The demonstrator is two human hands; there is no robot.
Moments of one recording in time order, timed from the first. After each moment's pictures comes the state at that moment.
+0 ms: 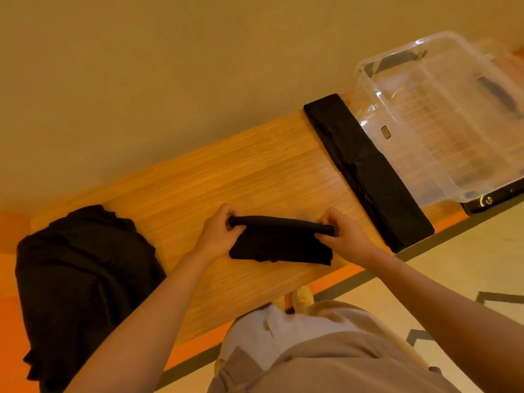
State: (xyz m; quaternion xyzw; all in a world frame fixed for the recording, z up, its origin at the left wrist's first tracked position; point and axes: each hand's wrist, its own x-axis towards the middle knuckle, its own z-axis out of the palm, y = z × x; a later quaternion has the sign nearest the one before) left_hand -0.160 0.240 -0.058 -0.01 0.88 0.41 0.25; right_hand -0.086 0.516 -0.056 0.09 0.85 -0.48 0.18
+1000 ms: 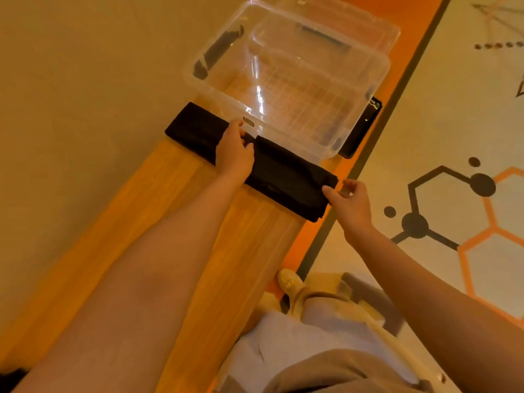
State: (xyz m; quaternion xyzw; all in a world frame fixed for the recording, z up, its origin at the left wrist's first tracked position) left_hand -0.241 0.539 -0.023 0.25 0.88 0.35 0.18; right_hand -0.023 0.607 -0.042 0.60 0.56 -0.54 -0.18
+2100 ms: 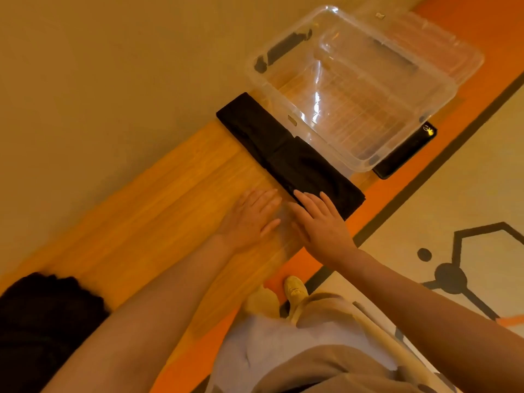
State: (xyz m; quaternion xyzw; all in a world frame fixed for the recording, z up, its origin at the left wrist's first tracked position) left_hand -0.165 0.417 -0.061 0.54 0.84 -0.01 0.06; right_hand -0.034 0.582 -0.068 0.04 0.99 -0.14 0.03
